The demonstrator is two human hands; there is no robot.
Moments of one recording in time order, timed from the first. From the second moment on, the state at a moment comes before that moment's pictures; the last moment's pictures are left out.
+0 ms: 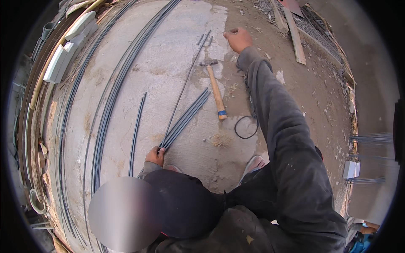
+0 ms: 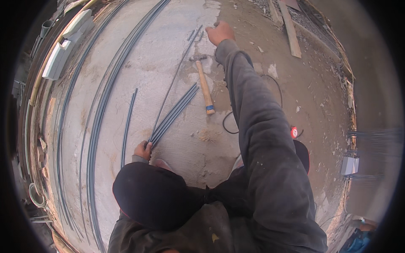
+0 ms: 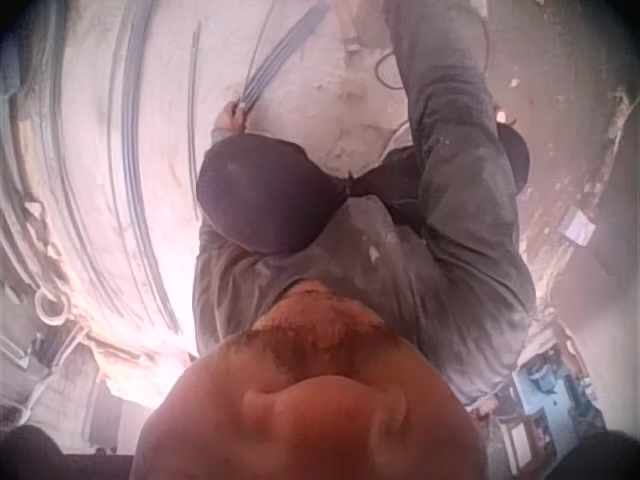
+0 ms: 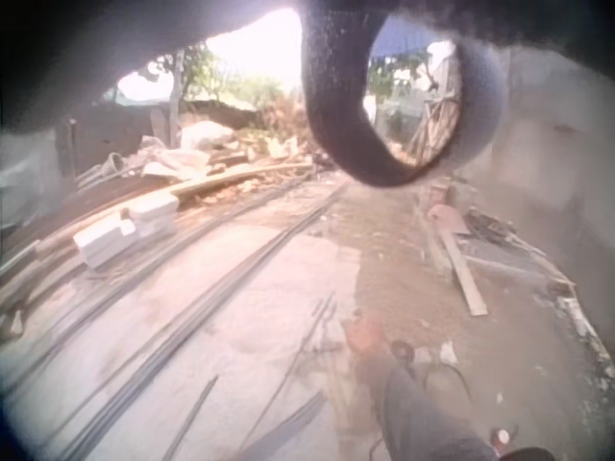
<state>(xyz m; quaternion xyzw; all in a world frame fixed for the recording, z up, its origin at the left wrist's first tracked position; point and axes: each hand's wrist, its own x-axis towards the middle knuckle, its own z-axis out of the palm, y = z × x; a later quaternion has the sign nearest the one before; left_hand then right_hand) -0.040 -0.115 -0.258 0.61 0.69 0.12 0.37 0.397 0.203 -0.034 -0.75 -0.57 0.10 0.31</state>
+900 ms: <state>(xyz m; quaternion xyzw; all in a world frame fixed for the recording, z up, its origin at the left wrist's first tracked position) -0.041 -0.038 -0.265 0.55 0.74 0.08 0.38 0.619 -0.557 -0.257 -0.99 0.07 0.06 0.14</state>
